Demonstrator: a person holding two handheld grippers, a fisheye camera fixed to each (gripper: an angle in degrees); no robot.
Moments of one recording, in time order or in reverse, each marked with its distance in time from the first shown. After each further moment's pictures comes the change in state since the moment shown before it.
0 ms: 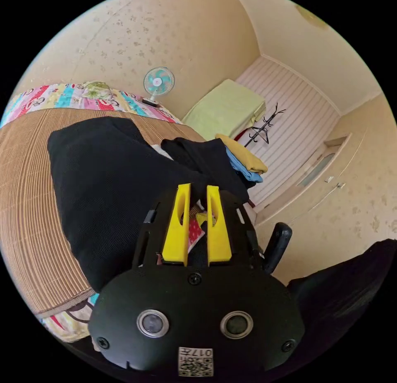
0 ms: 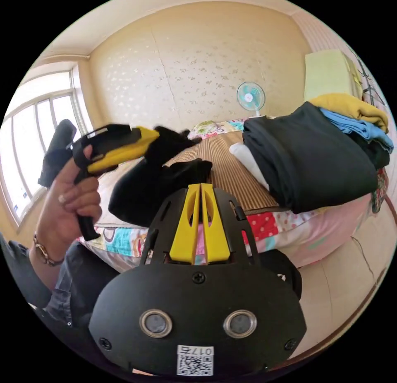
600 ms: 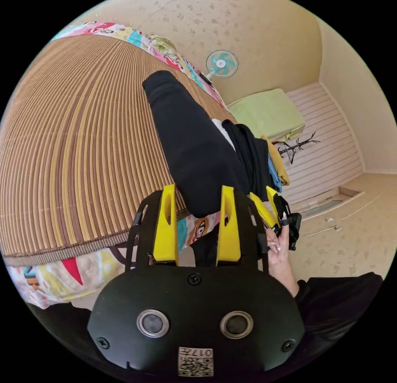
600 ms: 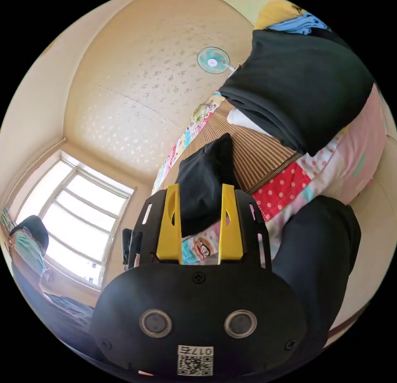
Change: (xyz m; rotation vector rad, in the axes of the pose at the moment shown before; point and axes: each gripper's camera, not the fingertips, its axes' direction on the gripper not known) left arm -0.129 0.073 -0.077 -0.007 -0.019 -0.436; right arm 0.103 -0.040 0.032 -0.223 -0.289 0.536
